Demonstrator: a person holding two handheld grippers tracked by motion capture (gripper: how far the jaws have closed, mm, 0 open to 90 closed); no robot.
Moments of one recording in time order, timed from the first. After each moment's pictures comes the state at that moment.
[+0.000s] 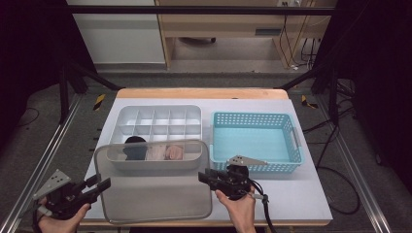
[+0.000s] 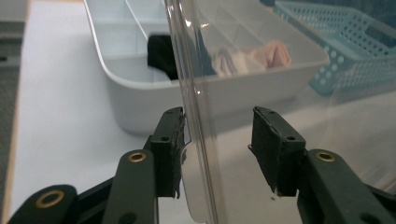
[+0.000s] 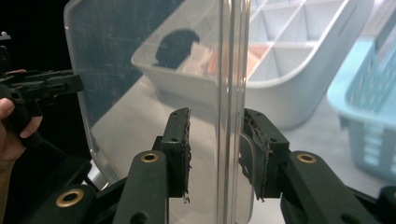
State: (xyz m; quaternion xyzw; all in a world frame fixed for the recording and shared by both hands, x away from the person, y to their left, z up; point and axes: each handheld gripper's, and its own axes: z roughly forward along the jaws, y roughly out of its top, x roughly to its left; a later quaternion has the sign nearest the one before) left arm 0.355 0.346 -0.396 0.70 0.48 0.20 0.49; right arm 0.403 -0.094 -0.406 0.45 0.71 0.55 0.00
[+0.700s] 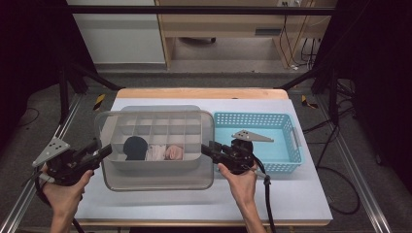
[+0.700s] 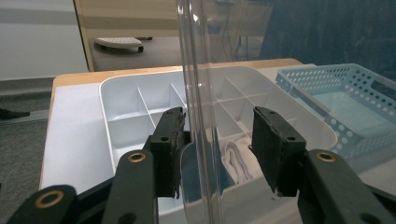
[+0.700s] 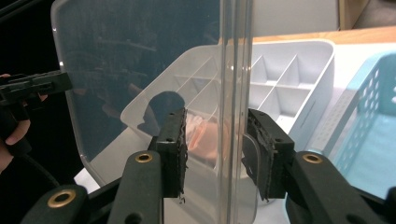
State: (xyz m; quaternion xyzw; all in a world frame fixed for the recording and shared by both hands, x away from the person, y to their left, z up) left arm 0.406 0.332 -0.345 0.67 0.46 0.25 0.52; right arm 0.444 -0.101 -0.366 0.44 0.68 0.58 0.06
